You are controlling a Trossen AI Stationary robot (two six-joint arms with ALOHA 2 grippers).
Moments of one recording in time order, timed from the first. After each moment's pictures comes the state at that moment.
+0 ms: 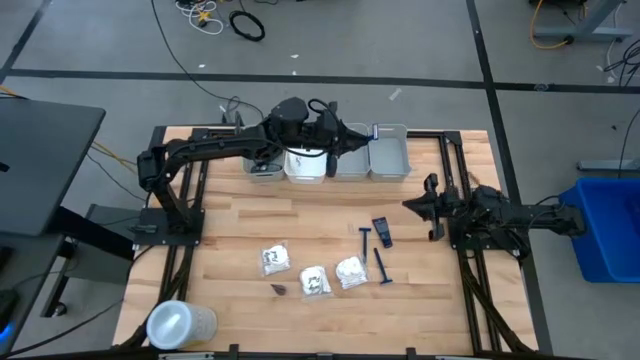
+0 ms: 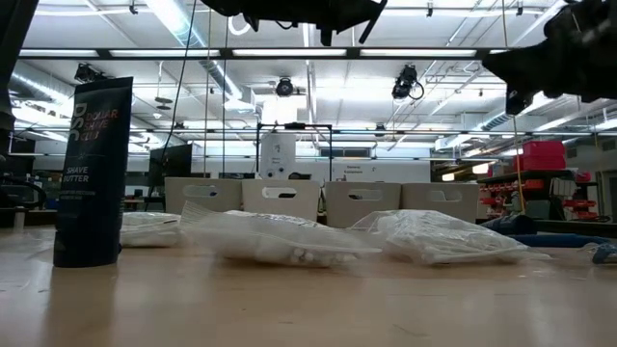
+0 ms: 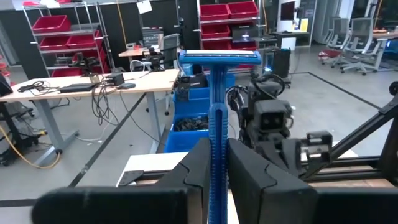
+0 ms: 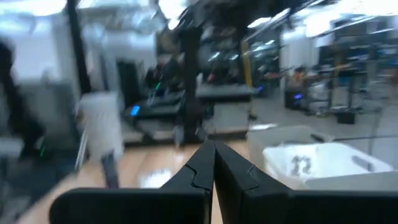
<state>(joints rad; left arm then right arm) 0.32 1.74 1.49 0.24 0.30 0.08 -0.03 0.09 0.01 0.25 0.02 0.07</state>
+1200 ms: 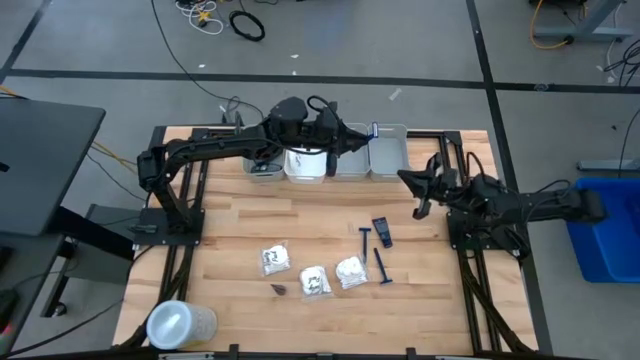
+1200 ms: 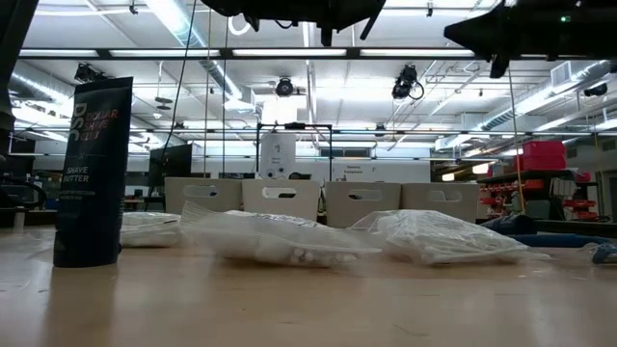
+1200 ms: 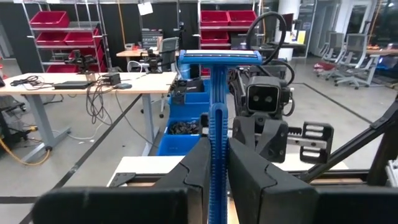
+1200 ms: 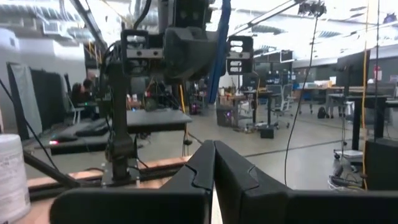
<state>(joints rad) 0.32 1.74 1.49 0.26 0.31 0.01 -0.03 0.54 0.24 0.54 0.30 -0.05</state>
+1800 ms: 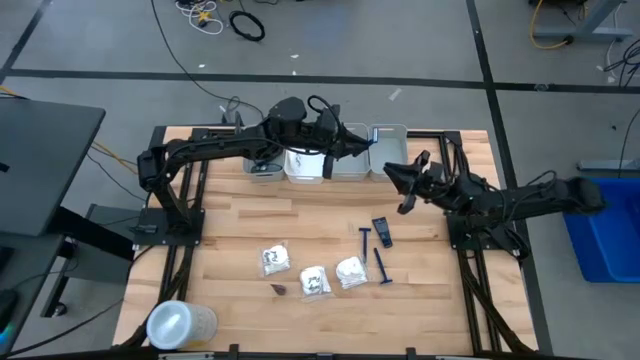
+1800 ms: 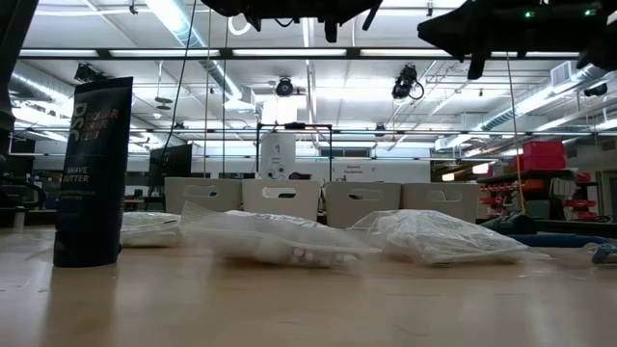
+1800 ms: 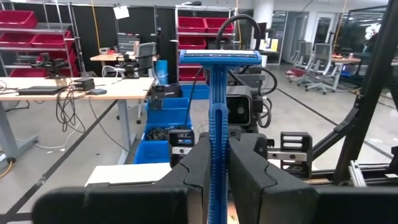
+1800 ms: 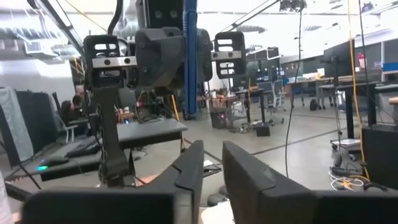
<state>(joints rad) 0.32 1.74 1.49 0.29 0.41 -0.02 -0.03 0.83 0.30 0.80 0.36 0.04</state>
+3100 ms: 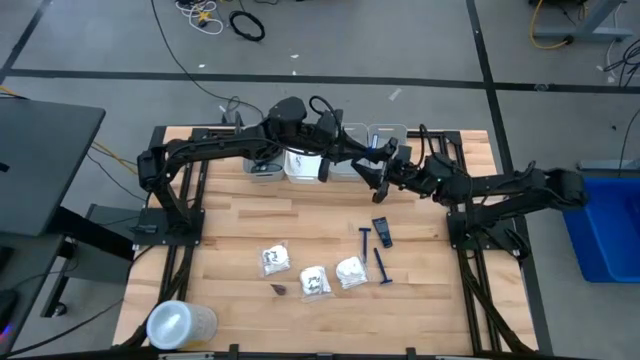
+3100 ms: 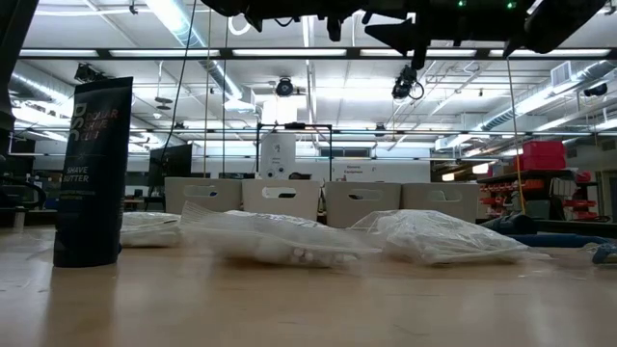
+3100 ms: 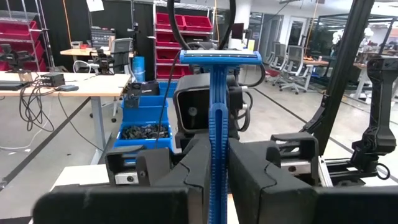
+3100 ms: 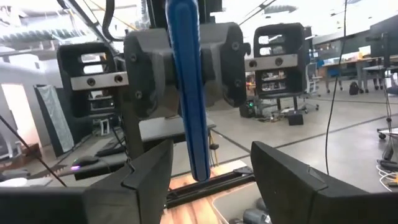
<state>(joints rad) 0.32 1.74 1.49 0.29 0.51 -0.06 -0.16 1.18 0.60 0.80 0.12 0.15</state>
